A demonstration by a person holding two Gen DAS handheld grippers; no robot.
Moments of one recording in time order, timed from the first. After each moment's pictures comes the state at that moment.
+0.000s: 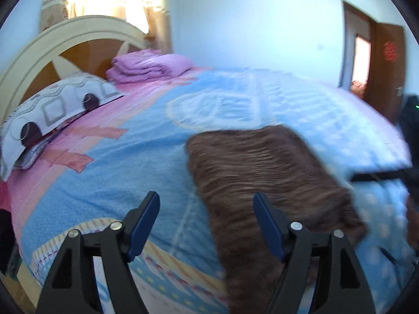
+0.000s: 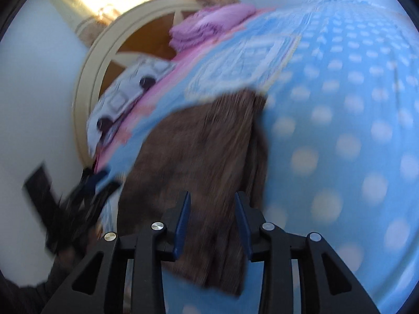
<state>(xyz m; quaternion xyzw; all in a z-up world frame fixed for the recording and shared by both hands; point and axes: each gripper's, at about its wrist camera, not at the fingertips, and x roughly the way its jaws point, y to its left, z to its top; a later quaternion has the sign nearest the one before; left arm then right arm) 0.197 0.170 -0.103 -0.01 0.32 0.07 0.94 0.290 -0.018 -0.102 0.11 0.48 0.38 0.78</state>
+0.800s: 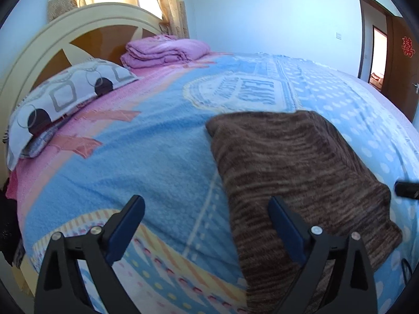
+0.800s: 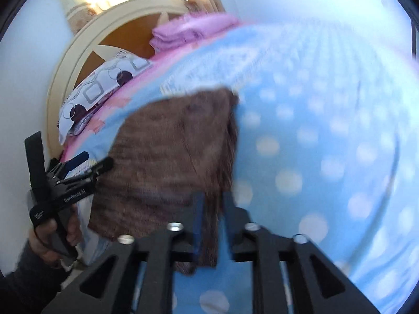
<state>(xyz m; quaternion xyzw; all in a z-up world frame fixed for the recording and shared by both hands) 0.210 0.178 -0.117 -0.01 0.35 0.11 0.93 0.257 -0.020 -0.082 0.03 0.43 0.30 0.85</state>
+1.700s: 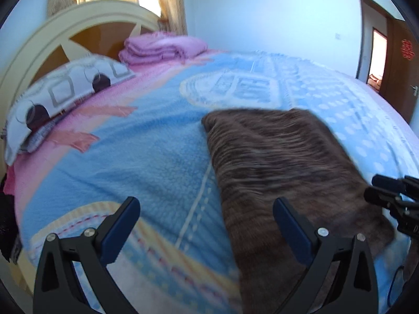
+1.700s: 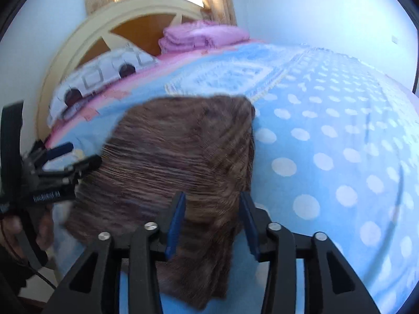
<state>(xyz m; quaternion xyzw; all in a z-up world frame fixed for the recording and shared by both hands) 0.191 0.167 -0.107 -0.01 0.35 0.09 0.93 0.242 0.010 -0.093 -0.03 0.38 0.28 0.88</state>
